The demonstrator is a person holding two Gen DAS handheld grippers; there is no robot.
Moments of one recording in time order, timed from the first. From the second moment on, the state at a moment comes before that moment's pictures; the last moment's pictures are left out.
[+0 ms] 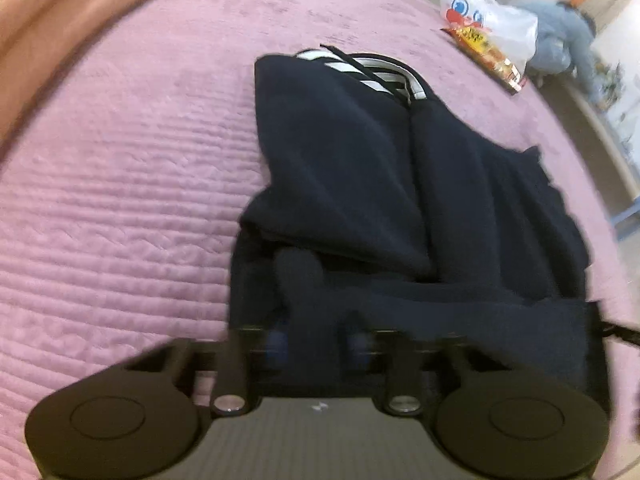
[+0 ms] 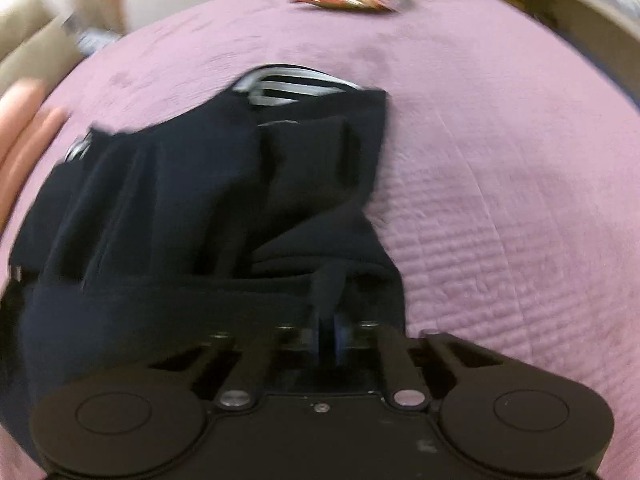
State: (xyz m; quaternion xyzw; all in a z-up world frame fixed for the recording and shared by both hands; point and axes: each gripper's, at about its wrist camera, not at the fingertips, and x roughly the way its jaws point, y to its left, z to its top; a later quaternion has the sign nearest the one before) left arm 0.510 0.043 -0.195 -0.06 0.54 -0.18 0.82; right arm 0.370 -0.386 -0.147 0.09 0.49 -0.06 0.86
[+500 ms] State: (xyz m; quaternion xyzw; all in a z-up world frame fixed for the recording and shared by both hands) left arm 0.550 0.052 -0.072 -0.14 0.34 -0.20 0.91; right arm 0.409 -0.388 -0.026 0.03 0.30 -0.11 0.95
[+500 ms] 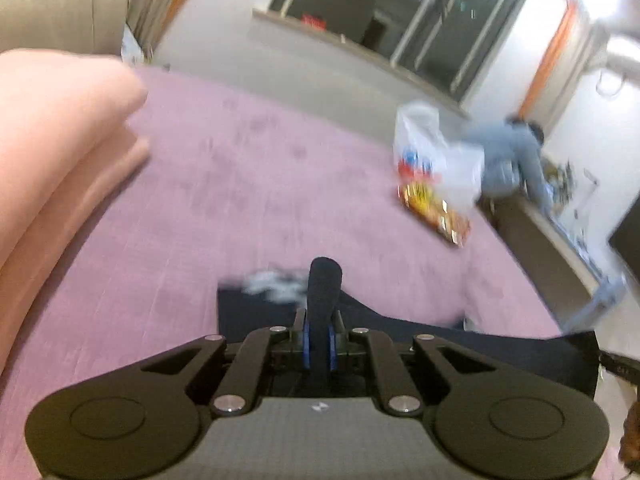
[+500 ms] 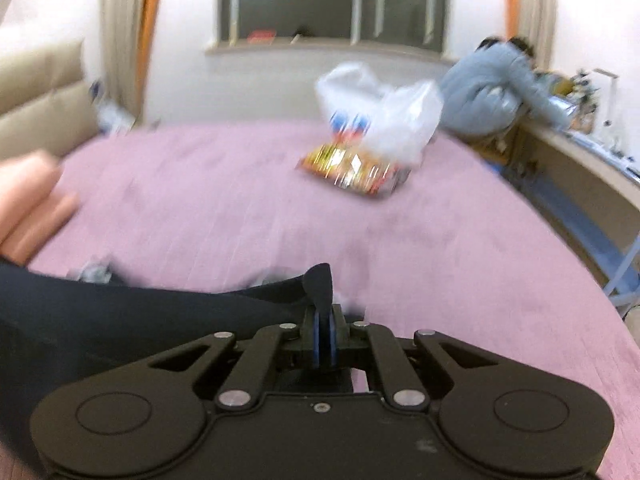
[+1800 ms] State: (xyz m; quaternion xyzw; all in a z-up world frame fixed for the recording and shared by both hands) left arm 0.506 0.030 -0.195 -0.16 0.47 -0.10 0.86; right arm 0.501 -0.262 -0.174 0.11 0.51 -0.03 0.85
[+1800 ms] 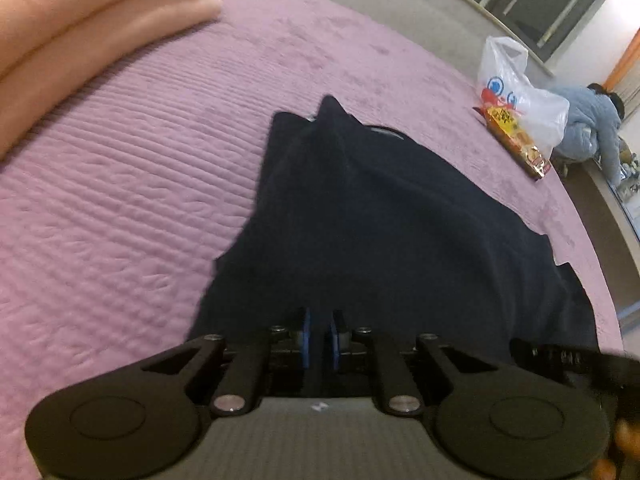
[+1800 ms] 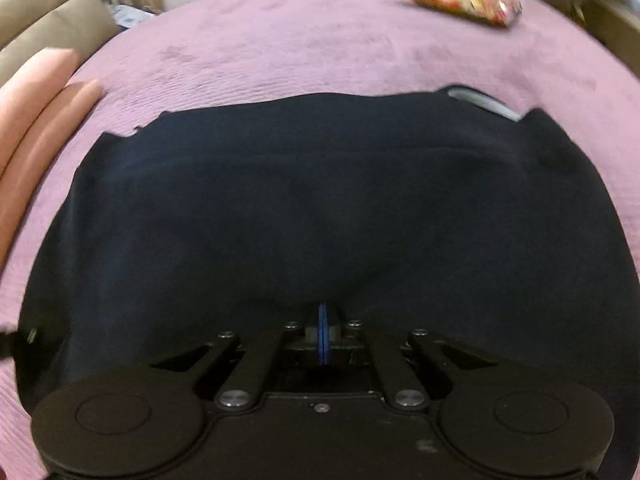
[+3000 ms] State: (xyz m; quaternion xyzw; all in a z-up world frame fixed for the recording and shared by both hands) left arm 0.447 0.142 -0.257 -0.48 0.46 -0.09 0.74; right arm 0.450 -0.214 -0.165 0.06 0.51 -0.03 0.86
